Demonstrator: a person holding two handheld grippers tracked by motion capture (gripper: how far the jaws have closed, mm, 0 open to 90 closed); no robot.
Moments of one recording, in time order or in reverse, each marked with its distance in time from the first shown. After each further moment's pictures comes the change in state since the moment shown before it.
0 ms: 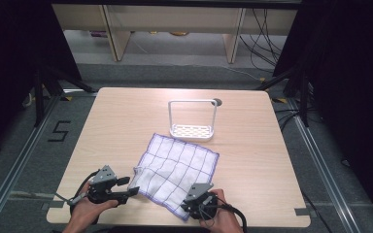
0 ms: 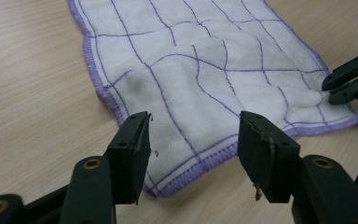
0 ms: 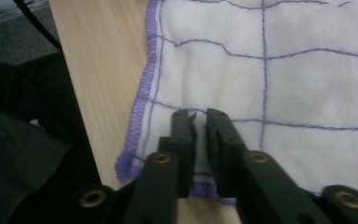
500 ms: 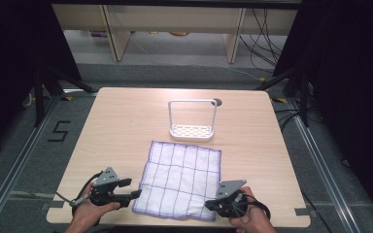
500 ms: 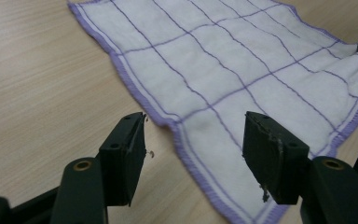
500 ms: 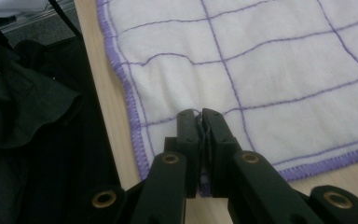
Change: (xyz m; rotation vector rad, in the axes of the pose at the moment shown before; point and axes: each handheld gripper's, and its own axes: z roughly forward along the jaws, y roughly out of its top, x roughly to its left) left arm -0.005 0.001 0.002 -0.003 -0.006 0.003; right arm -0.040 -0.046 -0.054 -0.024 0.081 -0.010
